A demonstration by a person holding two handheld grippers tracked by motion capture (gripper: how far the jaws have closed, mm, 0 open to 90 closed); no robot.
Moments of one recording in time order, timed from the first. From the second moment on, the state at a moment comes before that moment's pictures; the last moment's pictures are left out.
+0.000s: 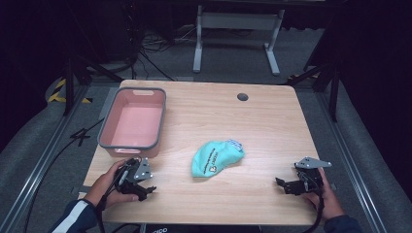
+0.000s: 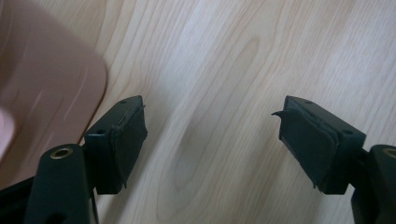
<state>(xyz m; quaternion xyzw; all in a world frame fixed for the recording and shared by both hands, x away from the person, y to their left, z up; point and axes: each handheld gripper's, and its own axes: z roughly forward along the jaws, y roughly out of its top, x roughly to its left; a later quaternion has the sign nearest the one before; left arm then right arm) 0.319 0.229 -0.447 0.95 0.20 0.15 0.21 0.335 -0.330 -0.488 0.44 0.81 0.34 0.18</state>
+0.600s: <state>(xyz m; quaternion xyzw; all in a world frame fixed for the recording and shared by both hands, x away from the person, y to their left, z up) 0.299 0.307 -0.471 0.90 0.30 0.11 0.30 0.335 -0.330 -0.488 0.44 0.81 0.34 0.18</state>
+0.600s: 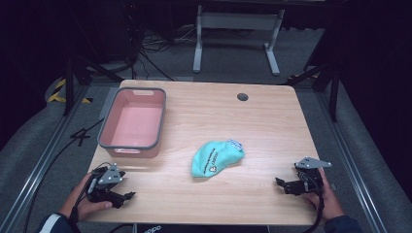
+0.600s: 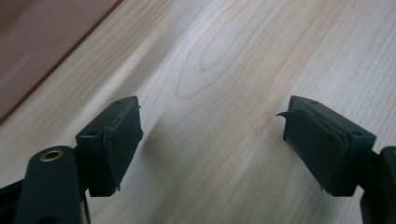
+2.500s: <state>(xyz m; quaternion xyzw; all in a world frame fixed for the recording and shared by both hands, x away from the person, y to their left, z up) 0.296 0.322 -0.483 0.88 0.31 0.12 0.35 0.331 -0.329 -0.488 0.44 0.81 0.34 0.18</state>
